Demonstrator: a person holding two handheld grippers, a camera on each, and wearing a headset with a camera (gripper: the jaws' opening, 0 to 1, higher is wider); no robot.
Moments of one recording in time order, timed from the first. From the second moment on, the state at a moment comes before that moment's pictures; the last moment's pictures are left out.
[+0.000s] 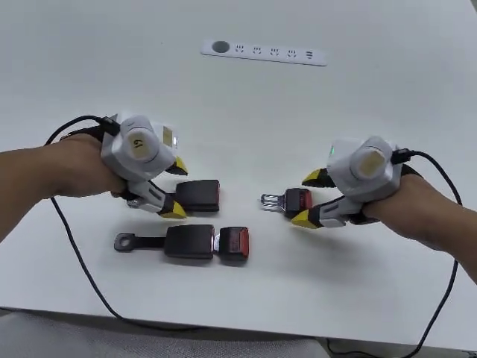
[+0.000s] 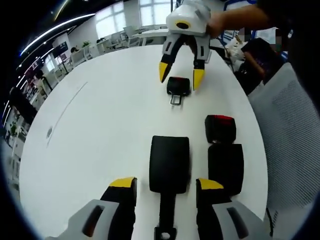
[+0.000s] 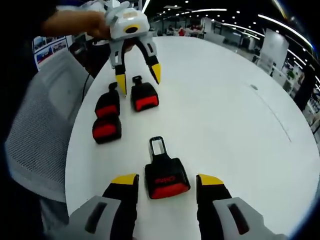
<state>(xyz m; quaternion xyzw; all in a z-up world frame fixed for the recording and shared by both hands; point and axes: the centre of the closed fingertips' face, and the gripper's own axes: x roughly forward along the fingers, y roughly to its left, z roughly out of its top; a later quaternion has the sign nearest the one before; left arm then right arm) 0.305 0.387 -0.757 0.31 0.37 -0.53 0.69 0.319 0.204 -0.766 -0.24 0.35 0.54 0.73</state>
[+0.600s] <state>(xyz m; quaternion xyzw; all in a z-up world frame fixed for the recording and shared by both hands) 0.260 0.456 -0.741 0.20 0.37 -0.43 0.80 0.277 0.183 -0.745 -0.18 0.34 0.47 0.79</state>
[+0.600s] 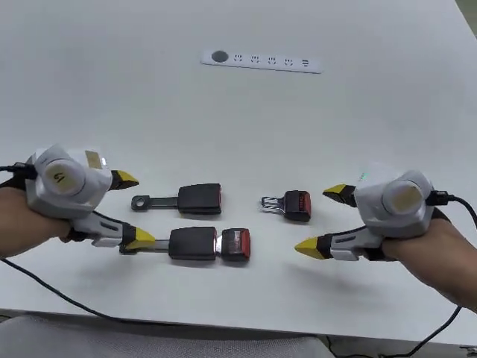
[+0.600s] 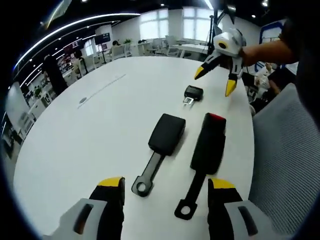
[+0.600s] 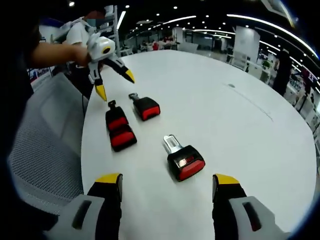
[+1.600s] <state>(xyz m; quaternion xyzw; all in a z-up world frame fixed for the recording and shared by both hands) 0.211 0.499 -0.728 0.15 0.34 -0.36 0.85 0.226 0.179 -0.726 -0.15 0.31 0.44 0.83</state>
